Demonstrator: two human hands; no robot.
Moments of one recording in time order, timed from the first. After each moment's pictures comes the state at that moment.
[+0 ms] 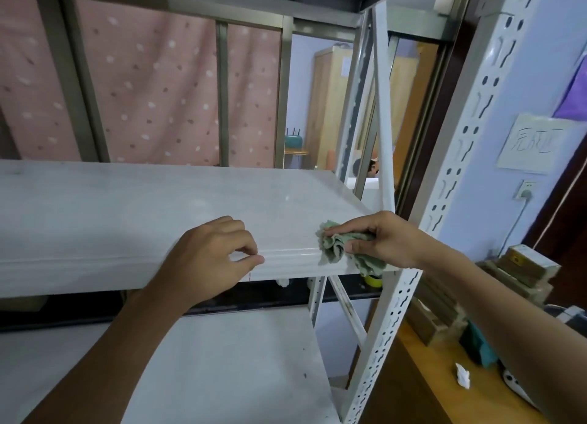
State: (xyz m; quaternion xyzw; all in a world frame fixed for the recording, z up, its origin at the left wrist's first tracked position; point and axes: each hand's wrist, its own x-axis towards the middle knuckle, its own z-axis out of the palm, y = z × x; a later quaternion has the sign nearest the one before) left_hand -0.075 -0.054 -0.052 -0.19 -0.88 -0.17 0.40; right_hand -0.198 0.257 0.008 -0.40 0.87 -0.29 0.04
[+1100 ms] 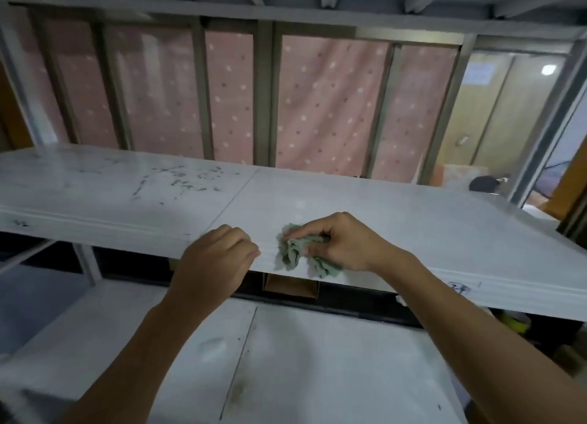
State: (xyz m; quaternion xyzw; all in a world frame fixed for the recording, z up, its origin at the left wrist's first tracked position) left_hand 0.096 -0.329 -0.075 -0.08 -0.85 0.16 0.49; right_hand -0.061 -0.117 0.003 -0.55 0.78 -0.30 0.06
